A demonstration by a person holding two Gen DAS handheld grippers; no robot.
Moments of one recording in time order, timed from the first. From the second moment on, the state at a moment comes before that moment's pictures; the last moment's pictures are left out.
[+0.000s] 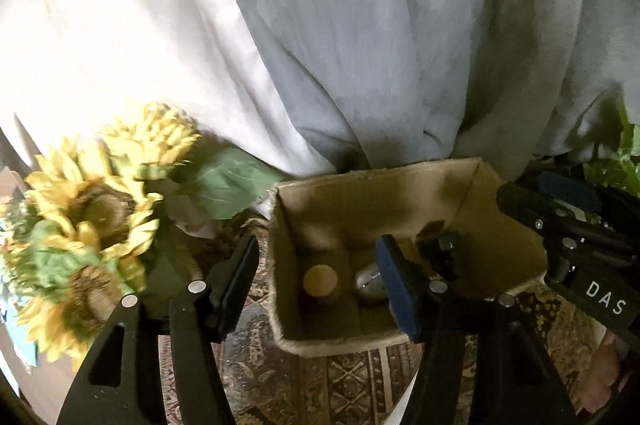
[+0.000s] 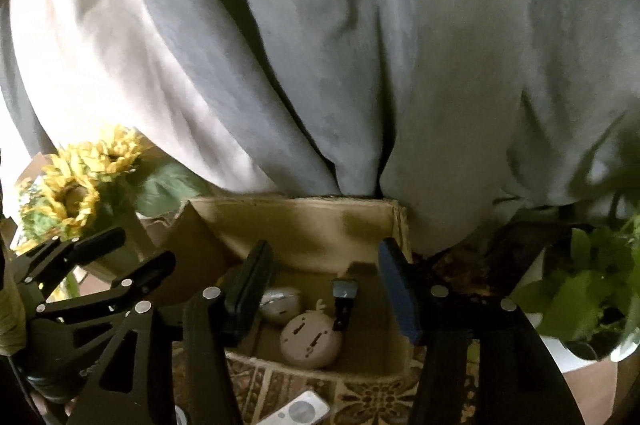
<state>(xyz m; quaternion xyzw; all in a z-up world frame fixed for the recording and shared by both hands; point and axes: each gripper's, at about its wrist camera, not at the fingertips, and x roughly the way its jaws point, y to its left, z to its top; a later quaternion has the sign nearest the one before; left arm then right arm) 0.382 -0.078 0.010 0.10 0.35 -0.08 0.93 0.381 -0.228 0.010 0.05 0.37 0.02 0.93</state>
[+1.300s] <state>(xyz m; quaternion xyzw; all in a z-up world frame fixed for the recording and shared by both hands) 0.206 -0.060 0.037 0.14 0.26 0.01 0.96 0.241 -0.201 0.063 -0.01 0.34 0.06 0.94</state>
